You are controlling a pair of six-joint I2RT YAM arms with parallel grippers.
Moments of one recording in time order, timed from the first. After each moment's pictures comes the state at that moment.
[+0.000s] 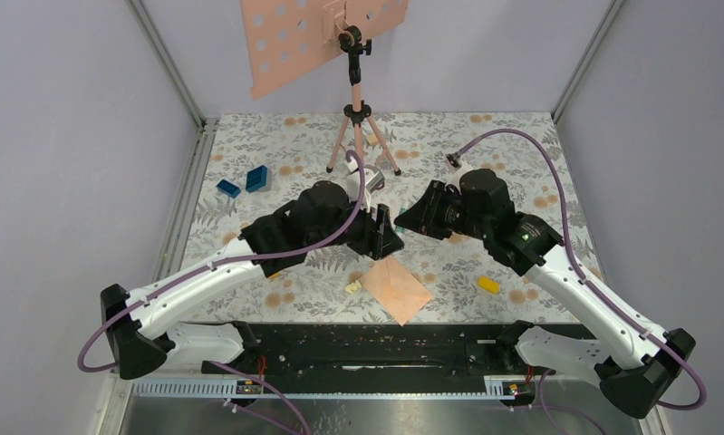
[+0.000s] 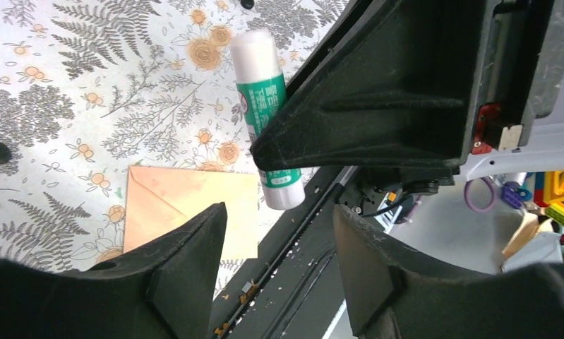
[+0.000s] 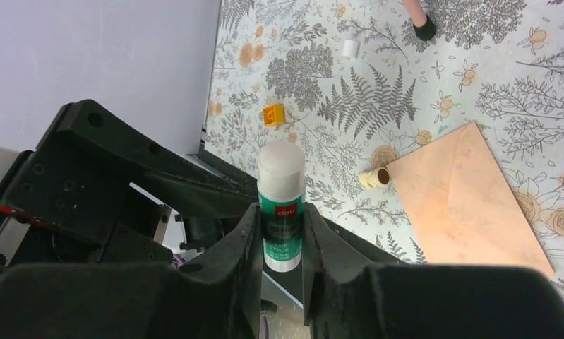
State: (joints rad) left arm -0.97 1.20 1.16 -0.39 0.15 -0.49; right arm 0.68 1.04 1.08 -0.53 -0.18 0.88
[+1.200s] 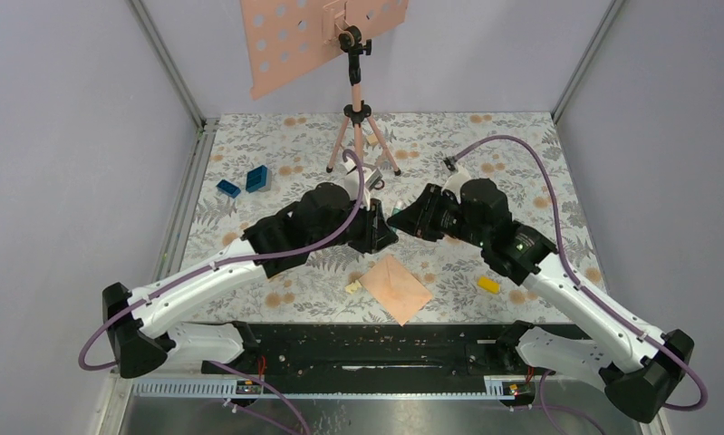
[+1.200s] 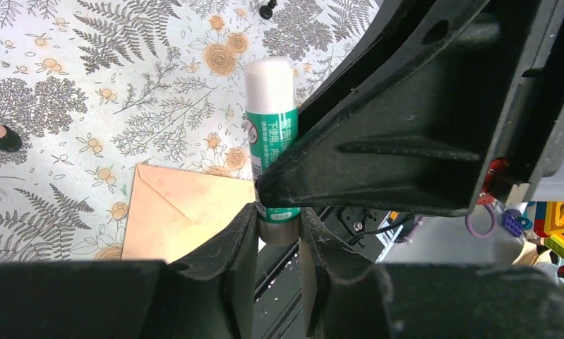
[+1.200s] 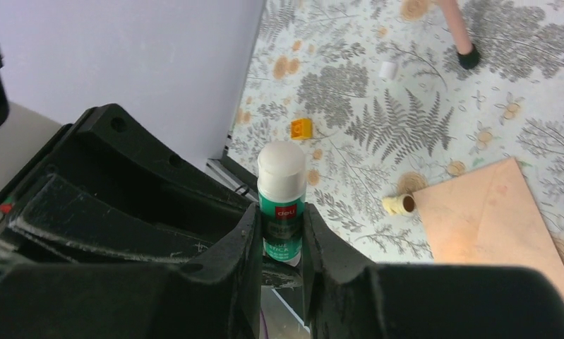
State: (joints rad) left arm -0.98 1.21 1.16 -0.39 0.06 -0.55; right arm 0.71 1.02 1.00 -0.38 -0.18 0.88
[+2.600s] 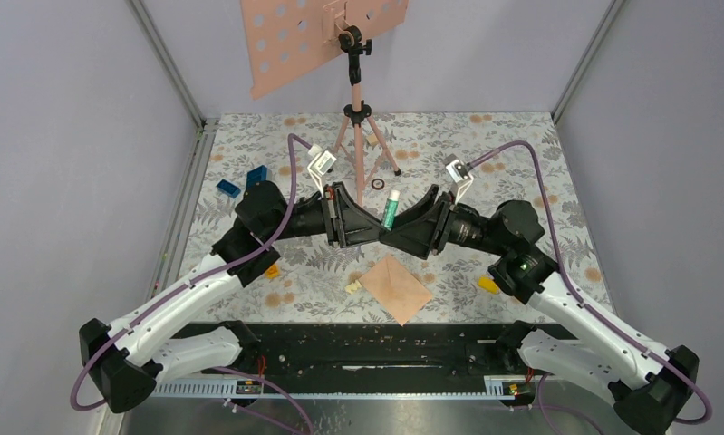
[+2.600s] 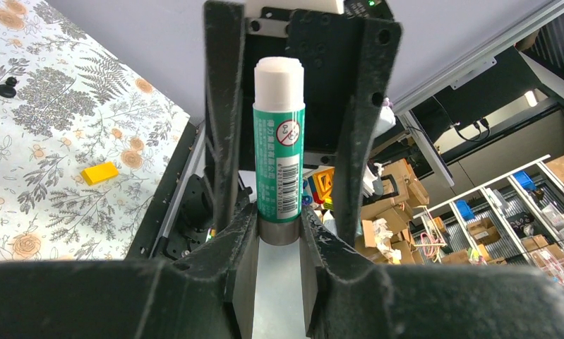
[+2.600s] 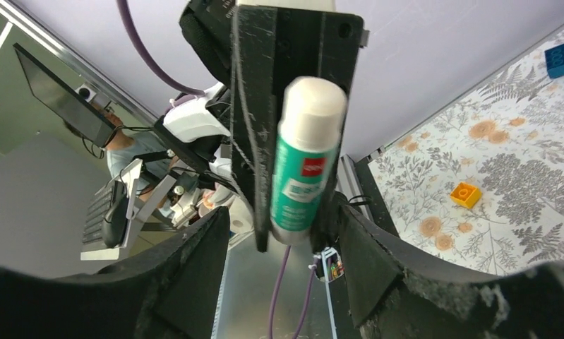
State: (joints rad) left arm -0.76 1.01 0.93 0.22 0.70 -0.92; right arm 0.72 0.88 0.76 0.38 -0.64 0.92
